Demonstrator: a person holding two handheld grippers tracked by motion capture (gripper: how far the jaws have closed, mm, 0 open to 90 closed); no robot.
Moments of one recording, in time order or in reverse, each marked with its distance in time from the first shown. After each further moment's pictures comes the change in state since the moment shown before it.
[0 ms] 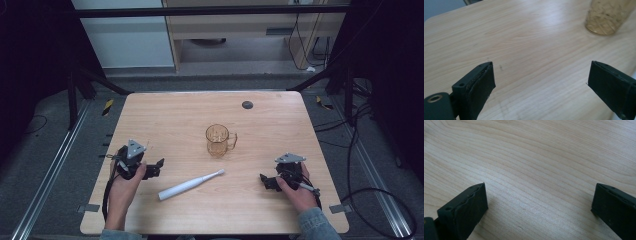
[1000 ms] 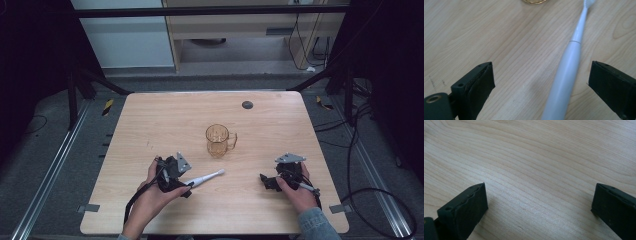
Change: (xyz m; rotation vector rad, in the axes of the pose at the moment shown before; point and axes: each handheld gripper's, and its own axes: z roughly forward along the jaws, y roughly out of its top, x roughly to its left) left arm -0.101 0.022 0.024 0.266 -0.114 0.347; right arm -0.001 -0.001 0.001 -0.006 -0.008 -0.019
